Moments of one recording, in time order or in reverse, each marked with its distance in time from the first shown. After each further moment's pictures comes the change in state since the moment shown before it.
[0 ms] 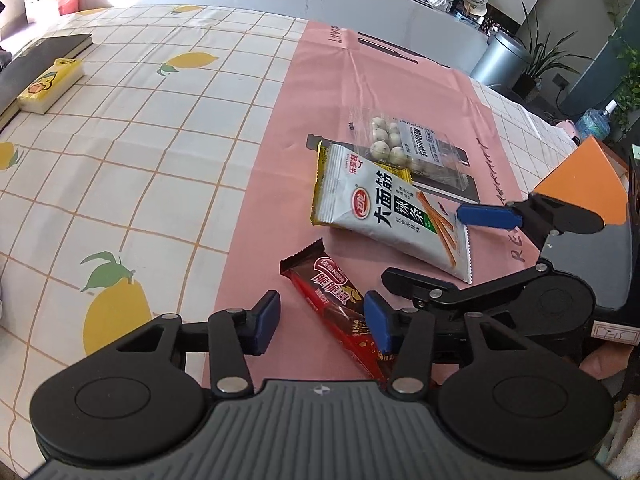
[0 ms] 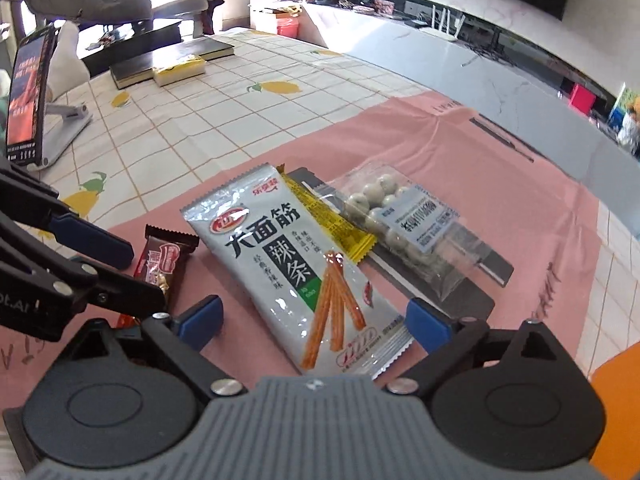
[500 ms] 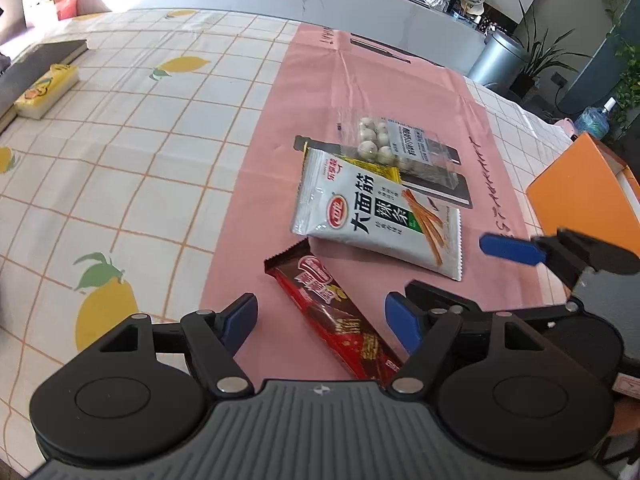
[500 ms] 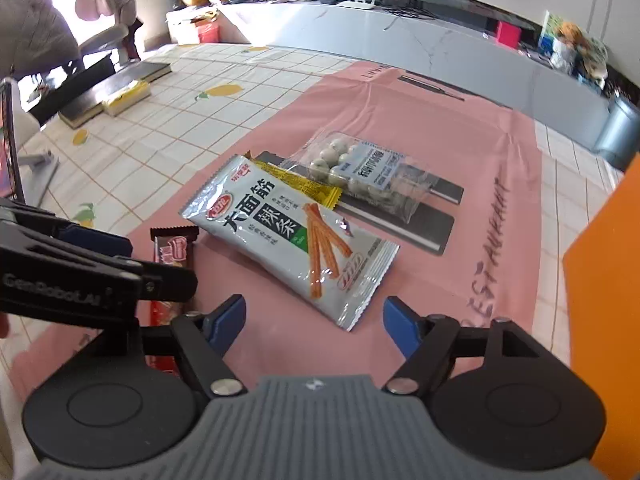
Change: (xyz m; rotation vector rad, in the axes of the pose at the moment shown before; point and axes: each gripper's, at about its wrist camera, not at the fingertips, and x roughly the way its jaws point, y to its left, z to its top) left arm -0.001 -0.012 -0.001 0.005 0.002 0.001; right arm -0.032 0.020 -0.013 0.084 0.007 -0.145
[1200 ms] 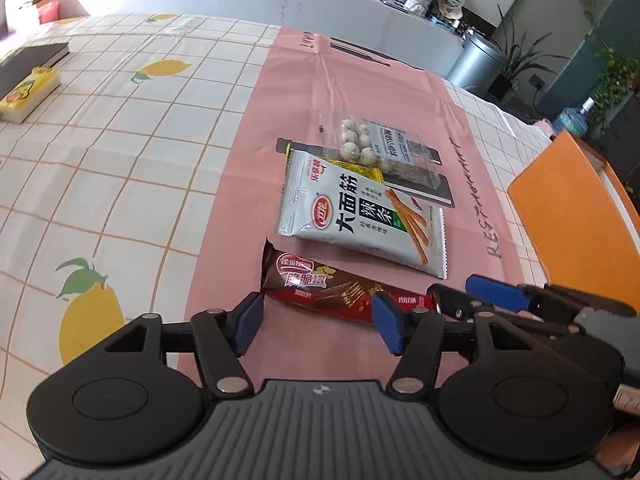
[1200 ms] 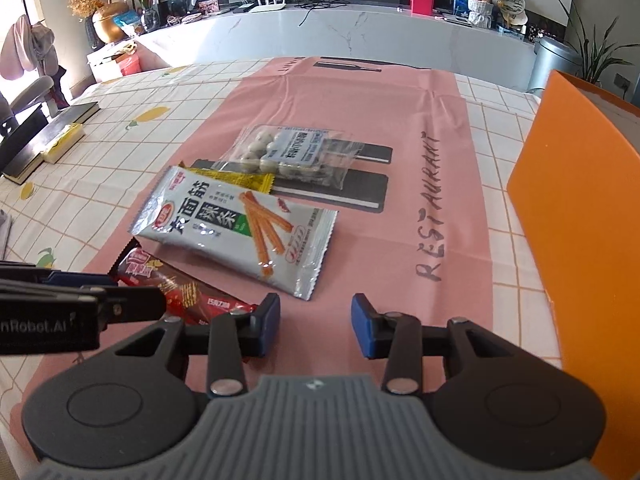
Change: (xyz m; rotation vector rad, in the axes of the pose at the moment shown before) left arm 0.000 0.006 -0.004 0.010 -0.027 -0.065; right arm -0.013 -0.003 -0.023 0.328 0.012 -0.101
